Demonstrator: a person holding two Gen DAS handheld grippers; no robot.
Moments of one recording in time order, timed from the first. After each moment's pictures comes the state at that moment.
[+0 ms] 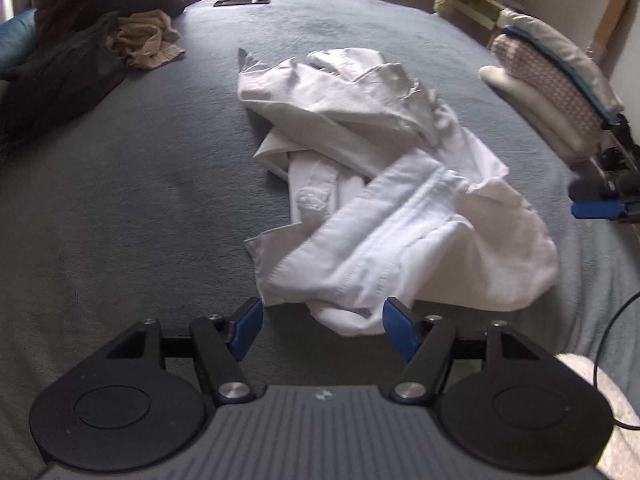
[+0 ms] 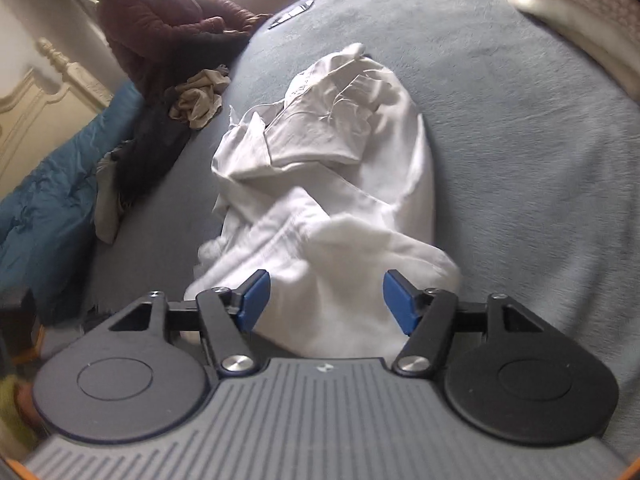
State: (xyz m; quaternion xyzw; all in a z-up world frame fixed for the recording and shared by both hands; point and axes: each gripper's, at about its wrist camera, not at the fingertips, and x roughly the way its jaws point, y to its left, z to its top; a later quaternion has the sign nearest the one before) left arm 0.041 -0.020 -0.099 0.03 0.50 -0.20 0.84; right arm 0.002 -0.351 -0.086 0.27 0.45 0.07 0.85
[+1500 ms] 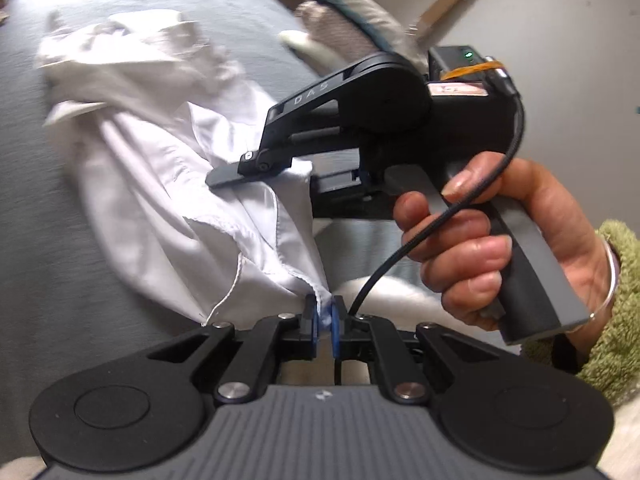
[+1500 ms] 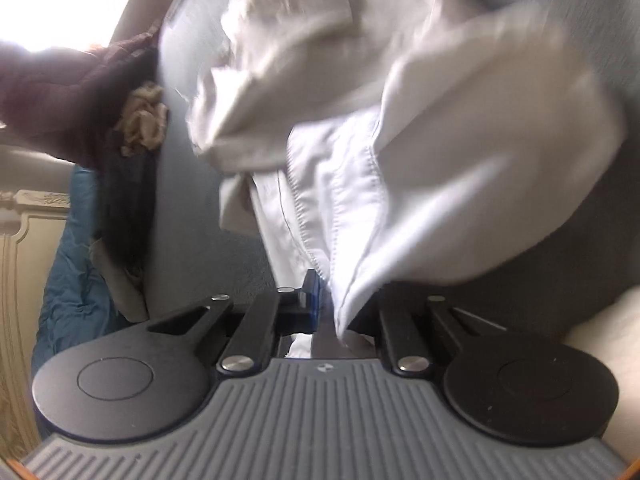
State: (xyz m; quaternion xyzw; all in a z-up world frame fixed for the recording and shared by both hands) left arm -0.018 -0.048 -0.097 -0.06 0.50 -0.49 0.71; right arm 0.003 -0.270 -0.130 0.47 0.48 -0.05 0.74
